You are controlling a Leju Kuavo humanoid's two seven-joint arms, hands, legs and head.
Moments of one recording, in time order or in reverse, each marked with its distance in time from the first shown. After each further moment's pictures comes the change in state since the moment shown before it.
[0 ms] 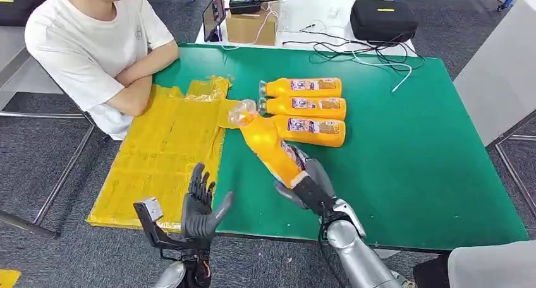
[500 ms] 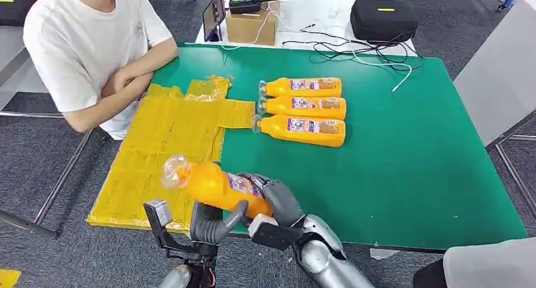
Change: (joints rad) left arm -0.003 0.026 -0.066 -0.015 -0.043 -0.042 -0.012; right arm 0.026 0.024 0.214 -0.001 0.140 -0.011 -0.060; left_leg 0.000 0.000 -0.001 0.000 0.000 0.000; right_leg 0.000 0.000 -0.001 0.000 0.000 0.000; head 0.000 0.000
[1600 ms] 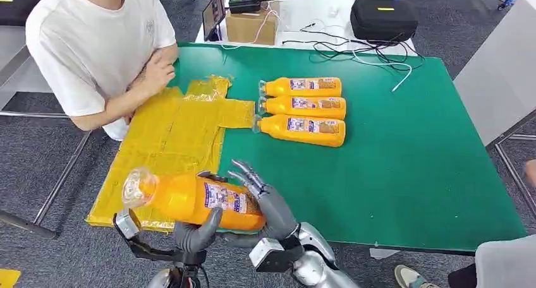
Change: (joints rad) left arm 0.065 0.035 0.053 -0.101 0.213 -0.467 -0.018; right arm 0.068 0.004 0.037 -0.154 -0.128 -0.021 -0.142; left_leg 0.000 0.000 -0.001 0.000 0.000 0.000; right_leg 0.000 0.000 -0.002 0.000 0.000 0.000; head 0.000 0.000
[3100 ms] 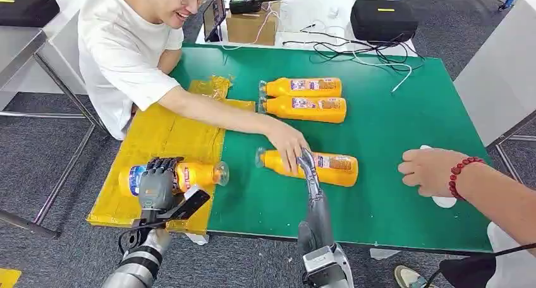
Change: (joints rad) left arm -0.471 -0.026 0.730 0.858 -1.917 0.941 0.023; right arm 0.212 0.005 -0.144 -0.251 -0.146 -0.224 -0.072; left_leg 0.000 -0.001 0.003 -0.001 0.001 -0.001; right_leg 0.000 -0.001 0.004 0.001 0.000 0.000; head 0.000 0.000
